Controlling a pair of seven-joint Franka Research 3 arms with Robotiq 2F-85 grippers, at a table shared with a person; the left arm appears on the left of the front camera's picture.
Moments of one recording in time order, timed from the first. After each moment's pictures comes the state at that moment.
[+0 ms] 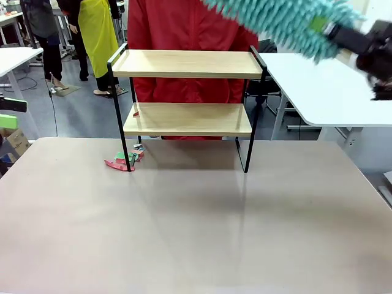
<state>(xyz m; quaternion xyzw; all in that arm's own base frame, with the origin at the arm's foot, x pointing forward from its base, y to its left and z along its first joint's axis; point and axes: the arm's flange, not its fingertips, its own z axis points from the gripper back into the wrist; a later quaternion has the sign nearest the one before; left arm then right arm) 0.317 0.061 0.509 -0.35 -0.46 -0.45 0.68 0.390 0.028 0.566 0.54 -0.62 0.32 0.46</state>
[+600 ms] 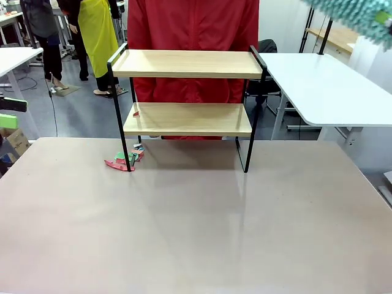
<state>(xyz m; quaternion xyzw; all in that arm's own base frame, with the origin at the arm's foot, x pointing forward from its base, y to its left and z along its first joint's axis) 0.317 0.060 0.510 -0.35 -0.46 -0.45 0.68 0.372 -0.108 0.578 0.24 -0.76 0.20 0.57</state>
